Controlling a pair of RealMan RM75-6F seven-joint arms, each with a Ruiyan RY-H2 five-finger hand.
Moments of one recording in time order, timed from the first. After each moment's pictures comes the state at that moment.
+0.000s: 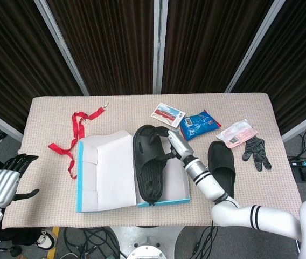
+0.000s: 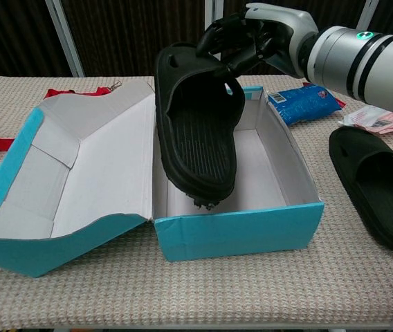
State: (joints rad) left arm -0.17 -1.10 0.01 -1.56 1.58 1.42 -0.14; right arm 0.88 -1.56 0.32 -1.57 -0.97 0.87 0.34
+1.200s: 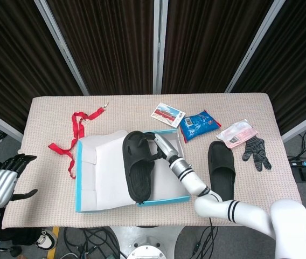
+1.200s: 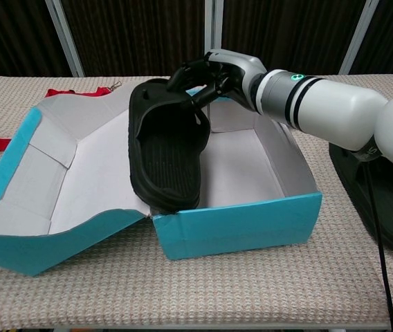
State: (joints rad) left arm -0.17 -1.09 0.01 -1.53 1.59 1.42 -0.19; right arm 0.93 -1.78 0.39 -1.27 -1.01 0.69 0.46
